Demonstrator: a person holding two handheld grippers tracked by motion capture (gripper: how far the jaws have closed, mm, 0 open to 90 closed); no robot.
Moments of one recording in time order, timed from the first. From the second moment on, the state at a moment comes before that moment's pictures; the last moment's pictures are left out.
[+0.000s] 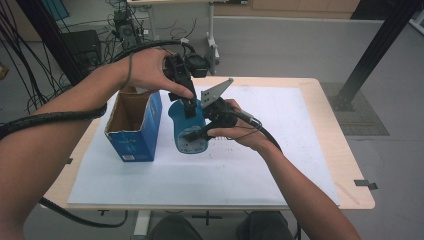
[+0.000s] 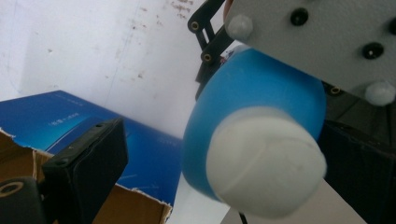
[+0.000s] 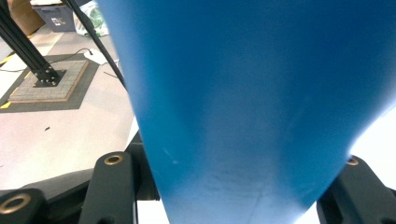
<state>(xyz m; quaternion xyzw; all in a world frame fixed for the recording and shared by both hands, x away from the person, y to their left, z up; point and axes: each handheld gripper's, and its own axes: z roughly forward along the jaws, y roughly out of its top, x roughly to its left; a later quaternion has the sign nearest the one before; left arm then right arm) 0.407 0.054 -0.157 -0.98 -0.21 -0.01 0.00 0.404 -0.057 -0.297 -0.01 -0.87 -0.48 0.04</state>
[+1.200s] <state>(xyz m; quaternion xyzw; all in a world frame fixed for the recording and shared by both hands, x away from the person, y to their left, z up) 0.403 0.043 -0.166 -0.98 -0.19 -0.01 0.02 0.400 -0.063 -0.288 0.00 -0.87 -0.49 0.04</state>
